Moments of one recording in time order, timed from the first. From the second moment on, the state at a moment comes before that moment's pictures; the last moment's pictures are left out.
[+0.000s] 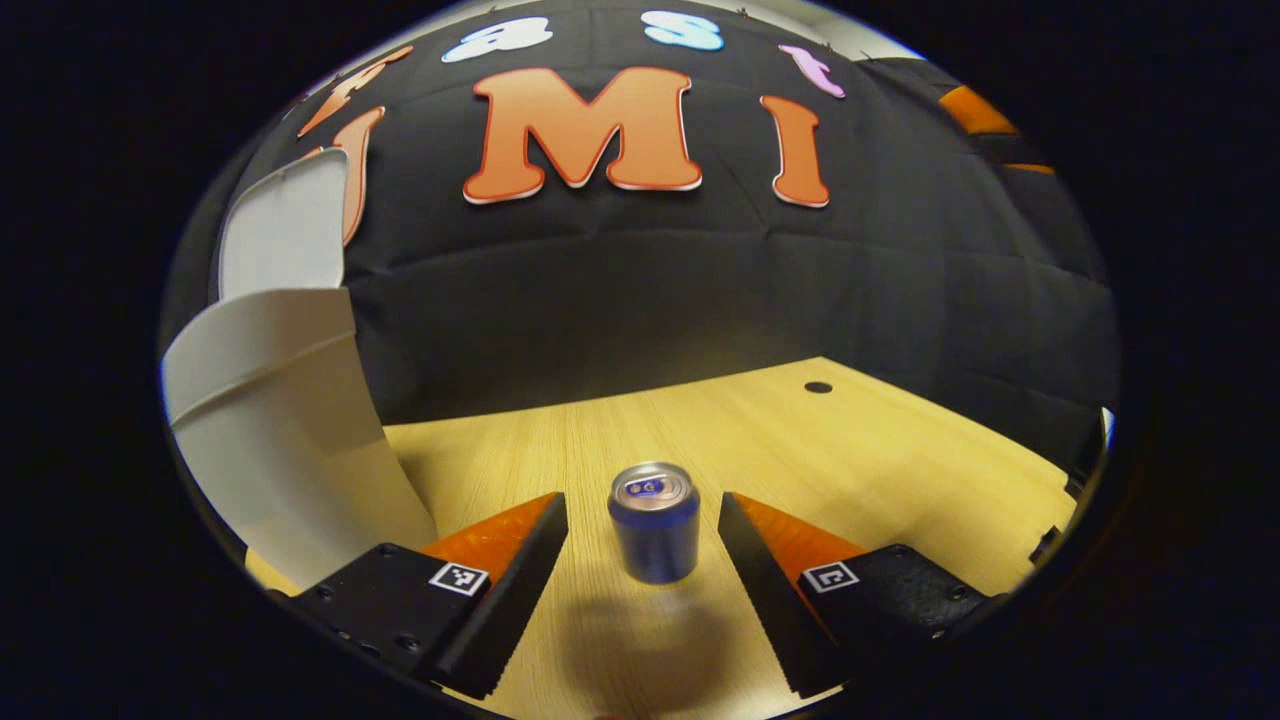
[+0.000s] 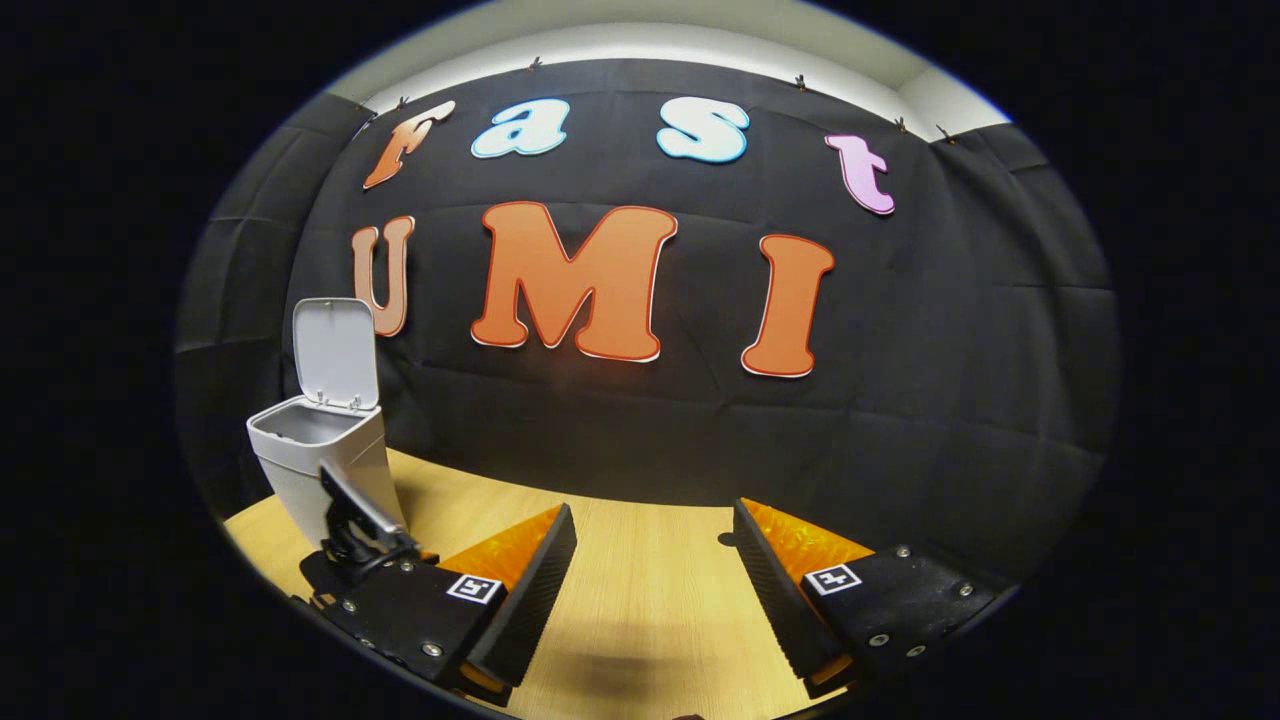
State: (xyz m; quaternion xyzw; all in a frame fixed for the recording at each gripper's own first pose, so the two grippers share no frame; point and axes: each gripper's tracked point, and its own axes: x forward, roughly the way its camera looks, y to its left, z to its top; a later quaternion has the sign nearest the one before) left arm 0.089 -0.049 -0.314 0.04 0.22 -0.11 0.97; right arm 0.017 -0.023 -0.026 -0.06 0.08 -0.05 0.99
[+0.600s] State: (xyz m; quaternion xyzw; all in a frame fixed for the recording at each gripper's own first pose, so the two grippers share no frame) left arm 0.136 -0.065 -0.359 0.05 0.24 -0.13 0.96; right arm 0.019 -0.033 -0.029 -0.08 0.11 -0.06 0.99
